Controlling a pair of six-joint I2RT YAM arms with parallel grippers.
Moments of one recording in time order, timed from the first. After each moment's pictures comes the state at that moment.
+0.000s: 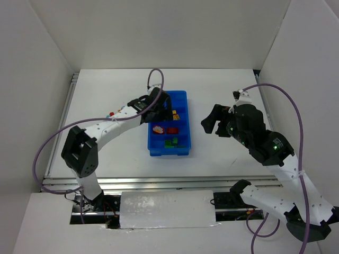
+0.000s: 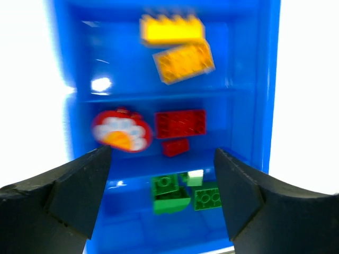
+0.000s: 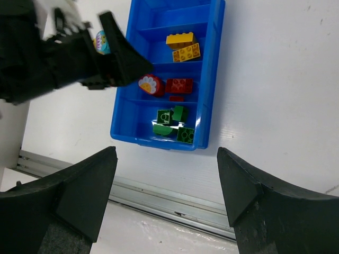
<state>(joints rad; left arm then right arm) -0.69 1.79 1.46 -0.55 -0.23 -0.69 0.61 0.86 1.23 -0.86 0.20 0.59</state>
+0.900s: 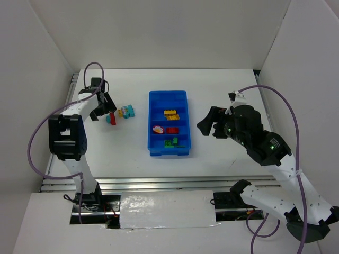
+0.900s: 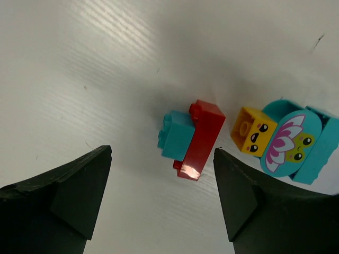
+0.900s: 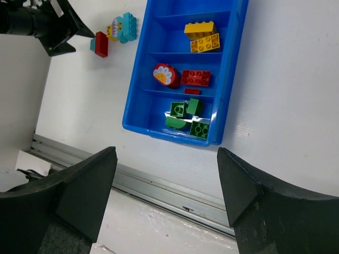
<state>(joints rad) 0.02 1.88 1.42 -0.67 -0.24 -0.54 0.60 0.85 1.19 -0.81 0.11 0.59</state>
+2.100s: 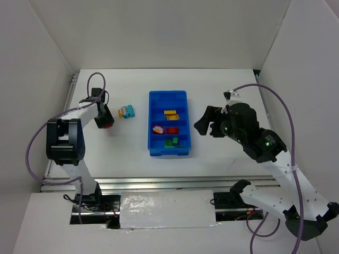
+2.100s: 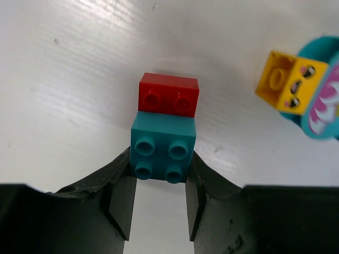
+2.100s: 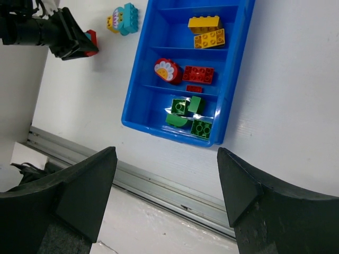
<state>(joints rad) 0.03 1.85 1.23 -0.54 -0.13 -0.48 0.60 0.89 1.18 -0.79 0.08 0.57</state>
